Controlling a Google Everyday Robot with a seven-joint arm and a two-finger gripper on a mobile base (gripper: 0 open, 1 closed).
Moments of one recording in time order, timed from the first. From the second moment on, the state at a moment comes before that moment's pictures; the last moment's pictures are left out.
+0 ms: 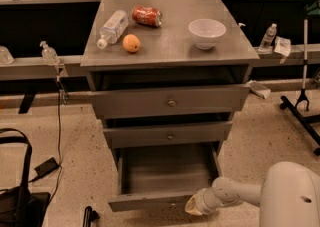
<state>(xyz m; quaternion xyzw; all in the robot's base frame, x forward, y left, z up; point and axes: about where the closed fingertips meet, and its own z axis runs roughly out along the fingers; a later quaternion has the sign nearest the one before) 0.479 -0.150 0.170 -0.61 0.75 0.18 0.19</state>
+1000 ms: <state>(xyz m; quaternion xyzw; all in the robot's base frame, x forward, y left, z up) 0.511 -0.155 0.146 -0.58 0.77 0.18 0.20</state>
